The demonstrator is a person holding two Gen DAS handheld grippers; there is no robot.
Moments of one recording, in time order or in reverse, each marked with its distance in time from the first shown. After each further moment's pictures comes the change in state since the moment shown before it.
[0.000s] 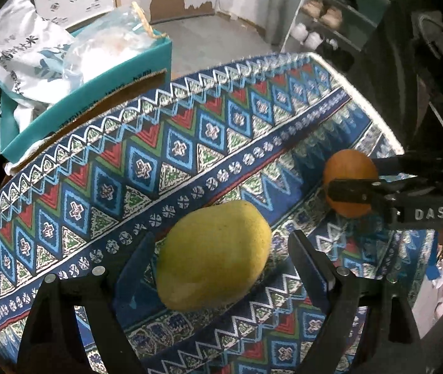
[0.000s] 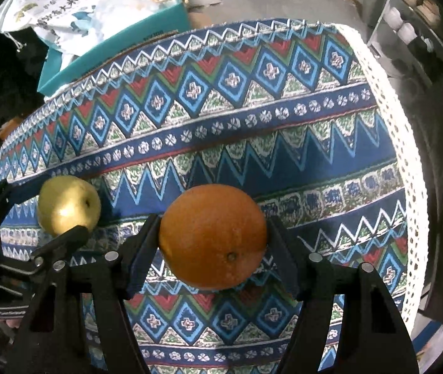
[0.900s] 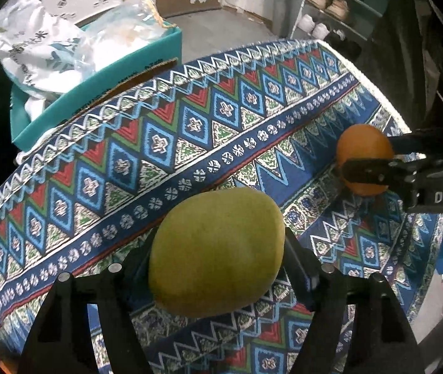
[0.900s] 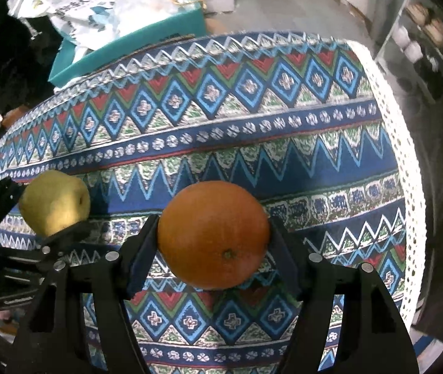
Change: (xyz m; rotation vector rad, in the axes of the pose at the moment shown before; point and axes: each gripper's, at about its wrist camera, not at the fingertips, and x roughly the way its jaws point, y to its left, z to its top) left arm -0.014 0.009 -0.031 -0.001 0.010 0.044; right arm -0.010 0.015 -0.007 -0.078 -0.038 -0.007
